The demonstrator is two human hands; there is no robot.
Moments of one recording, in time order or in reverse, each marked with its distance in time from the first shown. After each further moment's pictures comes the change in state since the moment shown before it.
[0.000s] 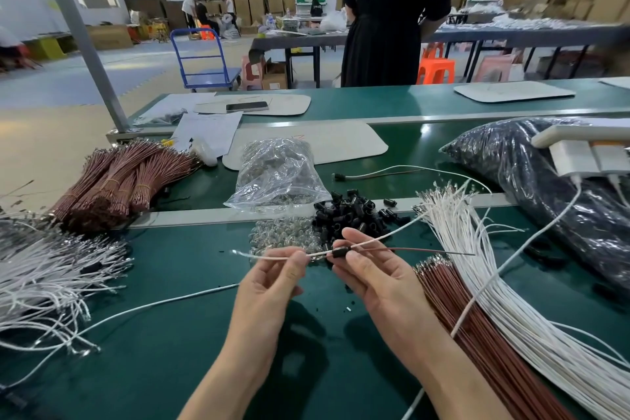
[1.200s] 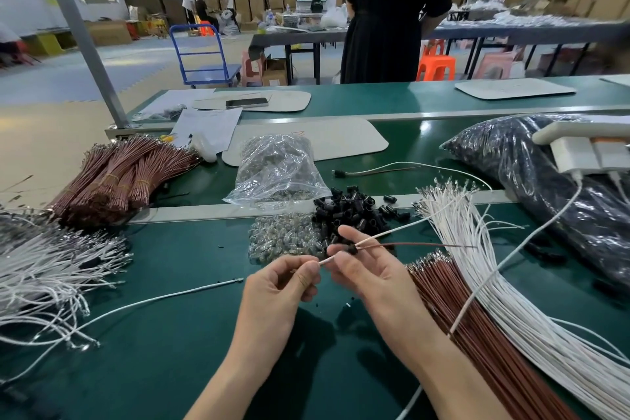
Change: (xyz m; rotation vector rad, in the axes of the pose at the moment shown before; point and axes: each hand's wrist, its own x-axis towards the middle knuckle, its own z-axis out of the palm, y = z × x) left_hand -0.003 -0.004 0.004 0.236 -0.040 0.080; right_hand 0.000 0.009 -0.005 -0.189 -0.065 -0.041
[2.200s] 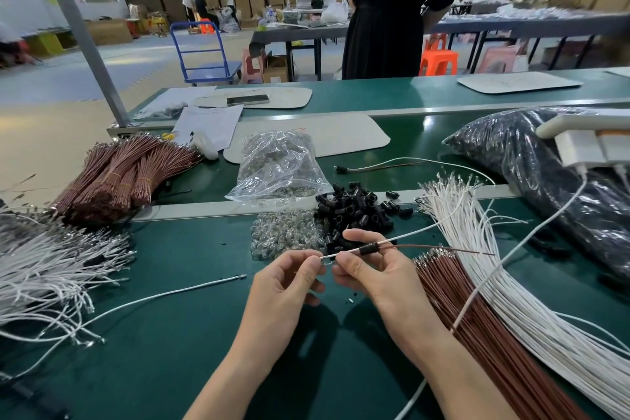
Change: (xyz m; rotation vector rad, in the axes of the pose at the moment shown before) left_hand -0.001 -0.003 -0.002 0.036 -0.056 -0.029; right_hand -0.001 0.001 -0.001 -0.102 0.063 -0.014
